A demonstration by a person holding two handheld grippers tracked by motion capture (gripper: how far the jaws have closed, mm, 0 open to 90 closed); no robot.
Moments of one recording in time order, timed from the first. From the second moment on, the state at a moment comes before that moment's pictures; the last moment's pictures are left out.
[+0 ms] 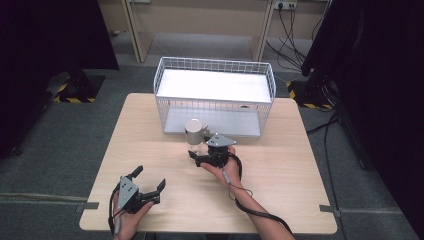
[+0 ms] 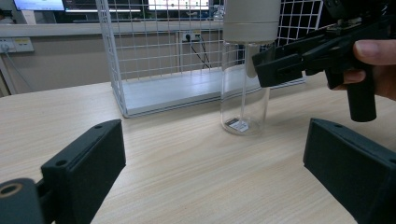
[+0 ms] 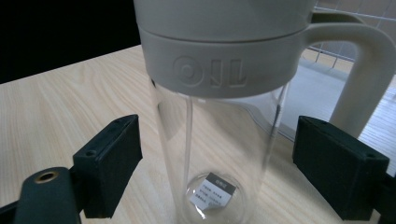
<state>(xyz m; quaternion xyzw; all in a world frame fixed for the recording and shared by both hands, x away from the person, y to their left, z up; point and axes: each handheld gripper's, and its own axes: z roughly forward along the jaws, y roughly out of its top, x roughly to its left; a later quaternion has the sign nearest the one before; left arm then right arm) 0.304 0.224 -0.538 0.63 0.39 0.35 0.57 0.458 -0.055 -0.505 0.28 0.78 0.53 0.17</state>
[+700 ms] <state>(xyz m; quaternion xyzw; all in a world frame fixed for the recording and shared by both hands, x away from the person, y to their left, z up) 0.304 0.224 -0.538 0.63 0.39 0.35 0.57 0.463 -0.043 -0.511 0.28 0.78 0.53 0.19</state>
